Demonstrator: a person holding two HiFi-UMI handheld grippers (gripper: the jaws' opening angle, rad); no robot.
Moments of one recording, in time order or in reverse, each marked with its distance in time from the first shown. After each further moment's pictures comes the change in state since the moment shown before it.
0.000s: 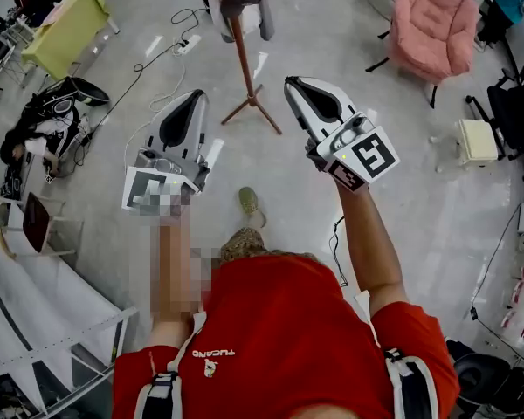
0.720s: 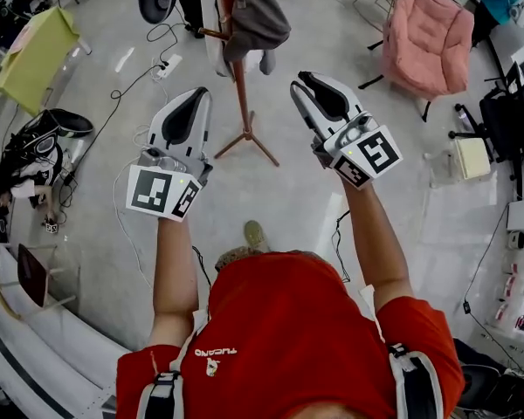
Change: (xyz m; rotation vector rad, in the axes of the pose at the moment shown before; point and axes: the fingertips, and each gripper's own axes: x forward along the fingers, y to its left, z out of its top) left arm 0.151 0.212 -0.063 -0.013 -0.027 -0.074; right arm 0.191 -0.152 -0.086 -0.045 0.086 -0.102
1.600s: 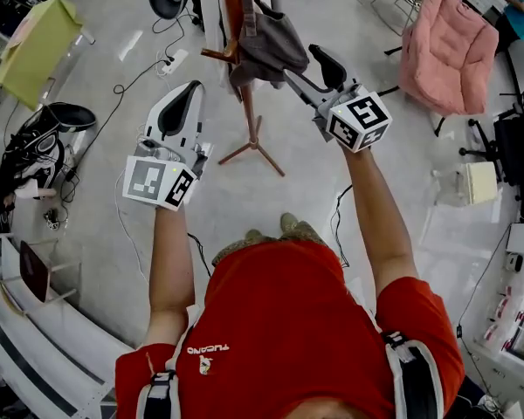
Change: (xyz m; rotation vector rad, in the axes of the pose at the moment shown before) left arm 0.099 0.106 -0.057 -0.057 0.044 0.065; right arm 0.125 -0.155 -0.100 0.040 0.170 -0.003
